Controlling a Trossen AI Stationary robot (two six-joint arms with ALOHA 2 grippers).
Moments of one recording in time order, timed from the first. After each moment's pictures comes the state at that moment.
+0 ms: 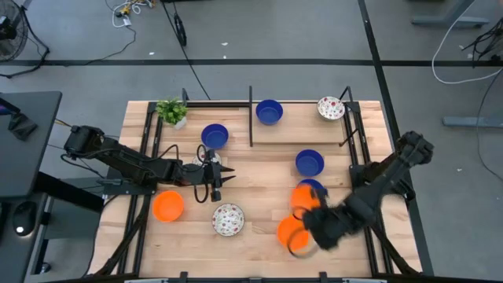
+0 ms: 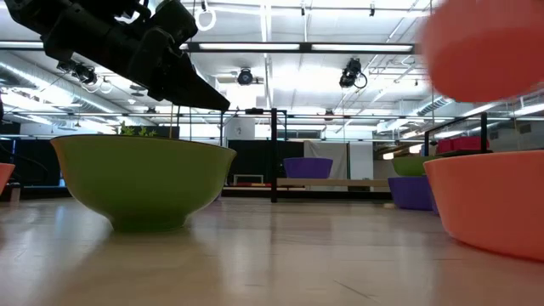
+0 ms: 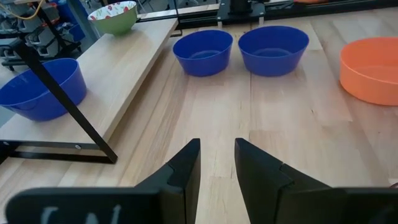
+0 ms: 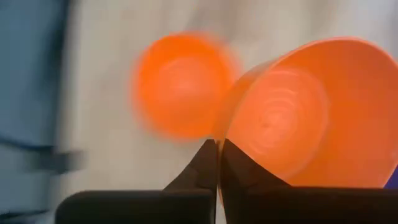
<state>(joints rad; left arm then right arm) -0.22 1.33 0.50 0.44 -0.44 -0.01 0.71 1.57 1.40 -1.16 0.28 0.53</state>
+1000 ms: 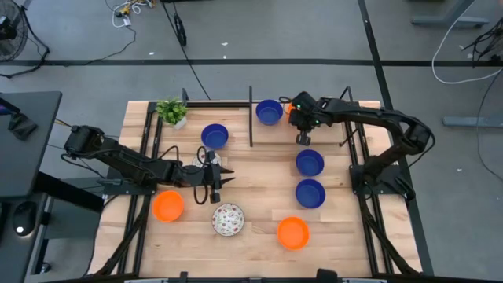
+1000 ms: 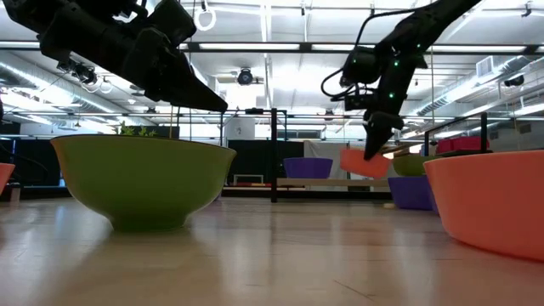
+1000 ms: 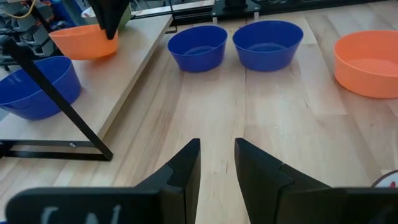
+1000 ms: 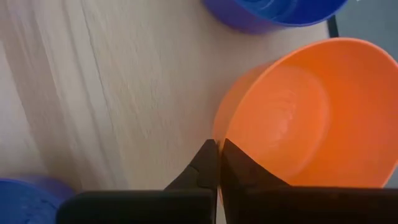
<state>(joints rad) -0.23 1.33 0.50 0.42 -0.44 -0.01 -0.60 1.52 1.01 -0.64 0.08 -0.44</state>
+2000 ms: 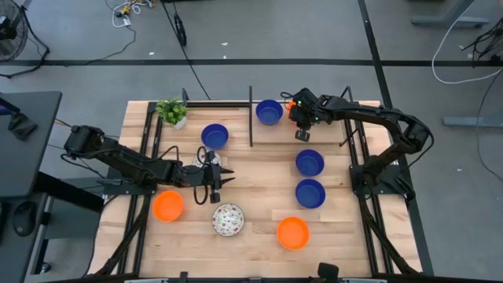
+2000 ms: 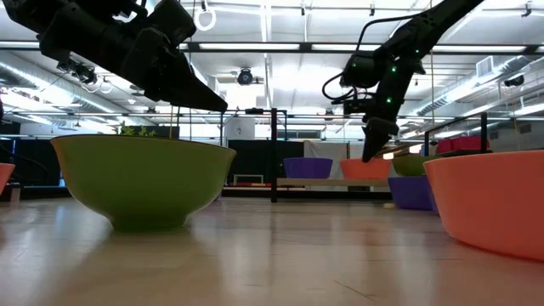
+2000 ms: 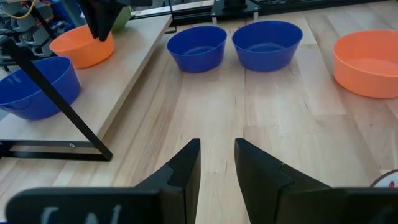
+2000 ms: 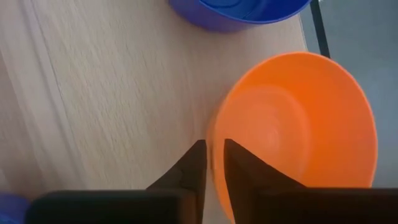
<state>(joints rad) -0.23 1.33 0.50 0.42 -0.44 -0.01 -0.64 1.54 1.01 -0.59 0.09 -0.45</state>
